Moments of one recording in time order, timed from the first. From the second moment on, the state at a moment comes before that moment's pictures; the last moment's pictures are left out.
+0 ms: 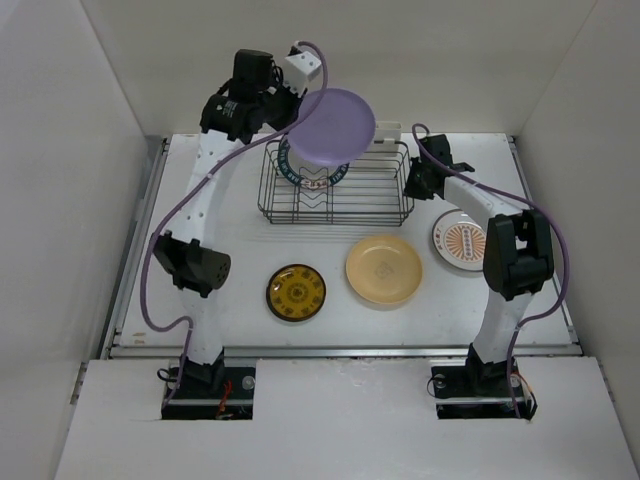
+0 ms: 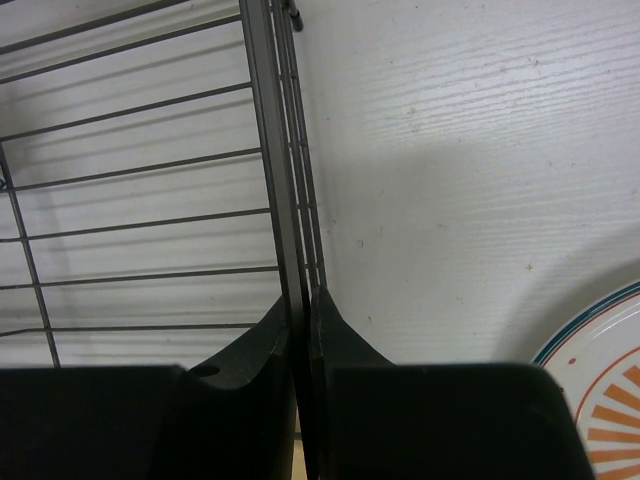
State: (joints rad) left arm -0.35 2.06 2.45 -0.93 0.18 0.37; right arm 0.22 1.92 1.49 -0.42 0.05 0.47
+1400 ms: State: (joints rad) left arm -0.72 2.32 2.12 -1.11 0.38 0.12; right arm 0.22 1.32 1.41 -0.52 0.19 0.54
